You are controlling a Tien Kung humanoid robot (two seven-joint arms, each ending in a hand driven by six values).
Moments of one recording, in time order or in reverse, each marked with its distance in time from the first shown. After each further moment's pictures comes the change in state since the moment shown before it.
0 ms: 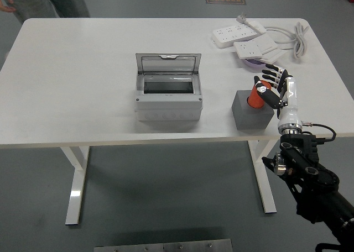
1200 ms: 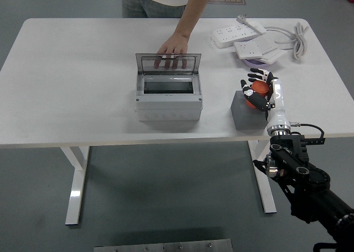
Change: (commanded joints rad) left arm -0.008 0.002 -0.010 0.001 0.022 -0.003 0.005; right arm 0.025 0.013 -0.106 -0.025 0.044 0.001 -0.003
